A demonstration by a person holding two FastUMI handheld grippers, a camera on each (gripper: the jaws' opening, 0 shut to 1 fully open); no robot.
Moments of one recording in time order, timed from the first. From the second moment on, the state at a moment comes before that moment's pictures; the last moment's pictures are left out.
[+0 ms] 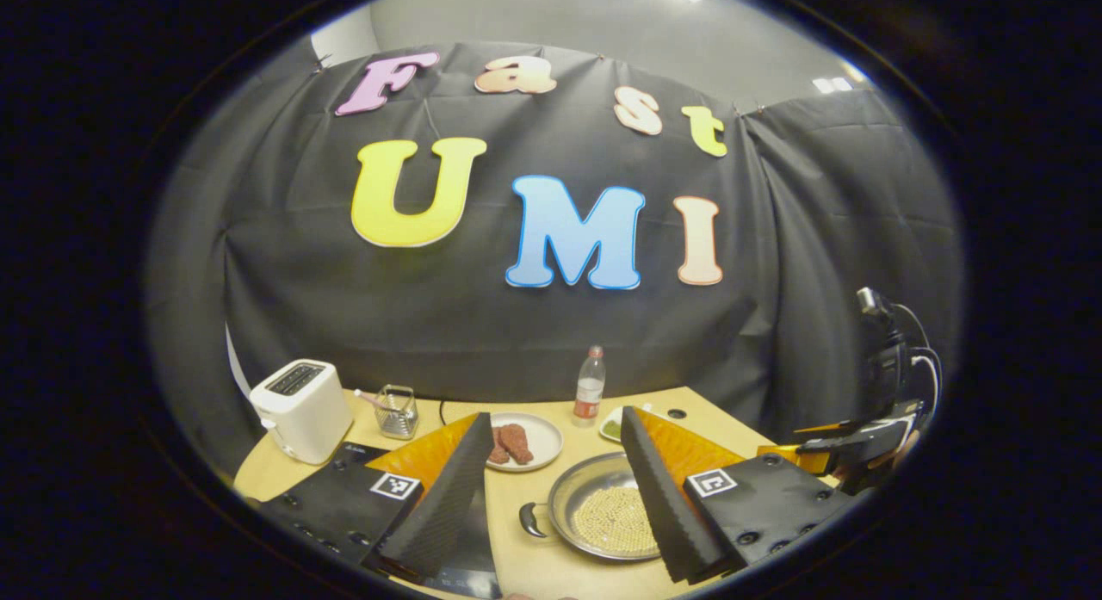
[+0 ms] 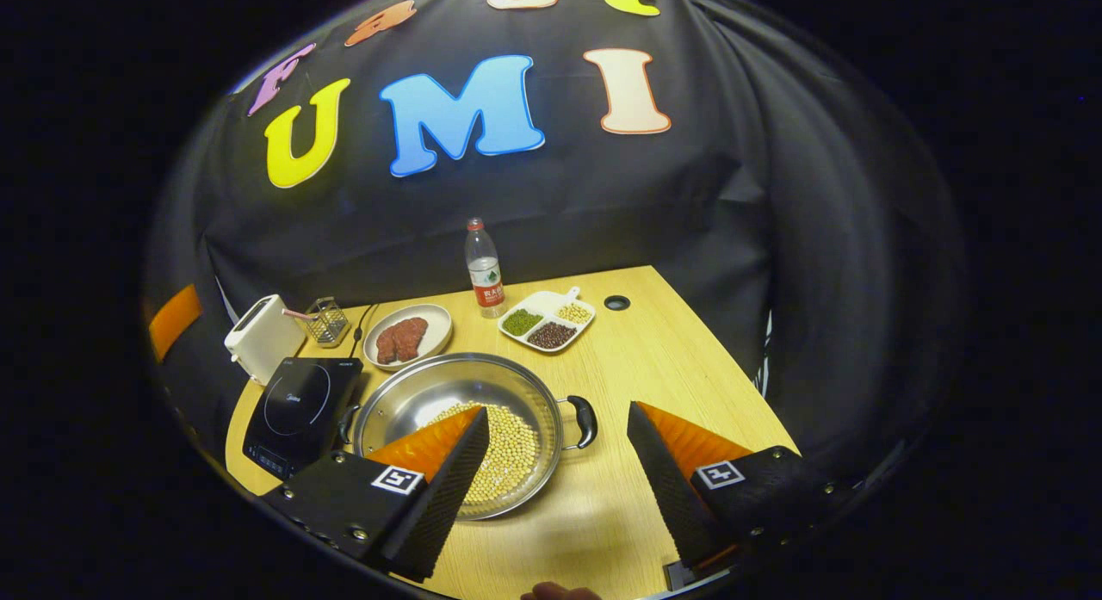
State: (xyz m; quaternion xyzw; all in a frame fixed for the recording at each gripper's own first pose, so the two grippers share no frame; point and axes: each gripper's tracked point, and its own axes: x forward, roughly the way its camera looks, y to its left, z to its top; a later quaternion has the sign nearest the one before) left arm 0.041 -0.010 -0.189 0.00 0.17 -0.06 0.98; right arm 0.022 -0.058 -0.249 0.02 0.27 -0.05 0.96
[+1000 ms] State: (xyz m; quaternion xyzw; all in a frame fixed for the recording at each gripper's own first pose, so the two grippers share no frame) left arm 0.071 0.012 -0.443 0.03 0.34 0.02 0.94; right arm 0.080 -0.077 -0.366 0.01 0.34 -0.03 0.94
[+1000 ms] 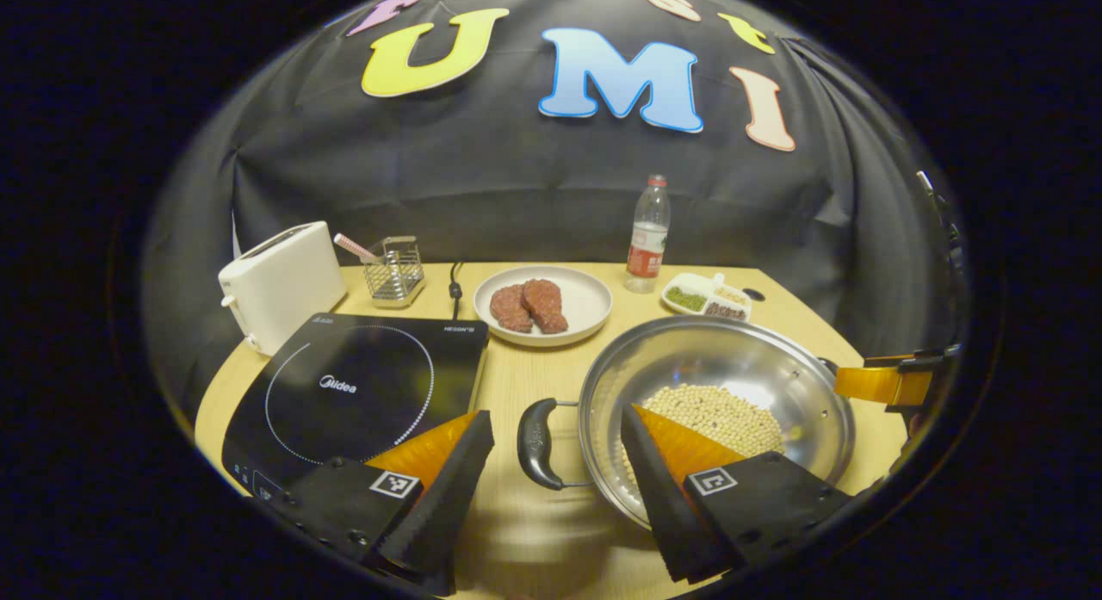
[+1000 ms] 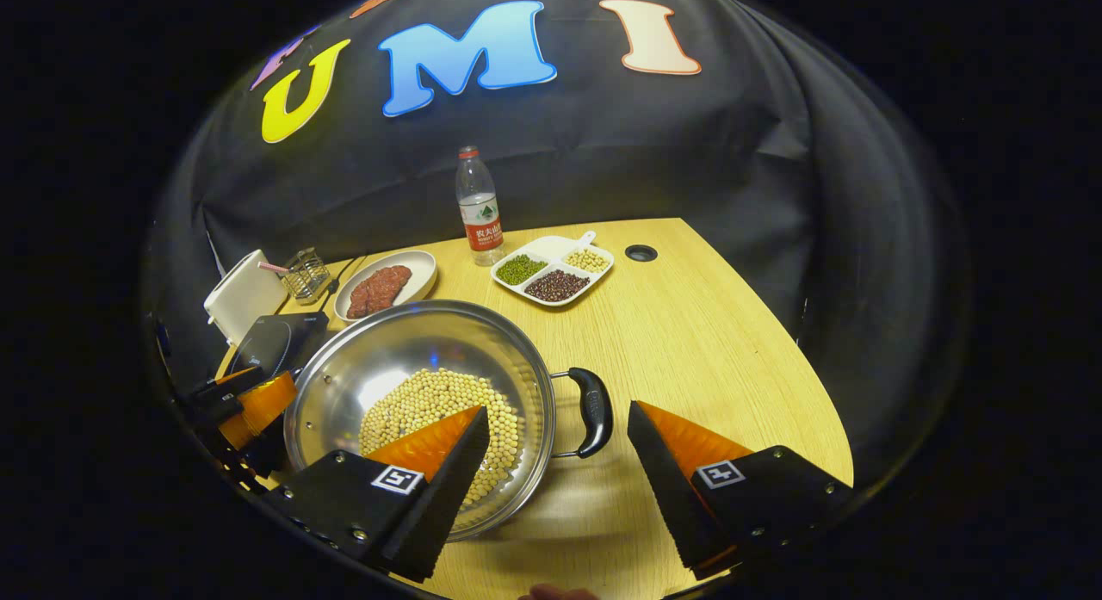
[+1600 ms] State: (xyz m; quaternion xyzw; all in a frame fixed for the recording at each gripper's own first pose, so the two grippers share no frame) left arm 0.077 0.007 -0.485 0.04 0.39 0.00 0.92; right arm 0.098 -0.081 -0.419 0.00 0.40 -0.04 0.92
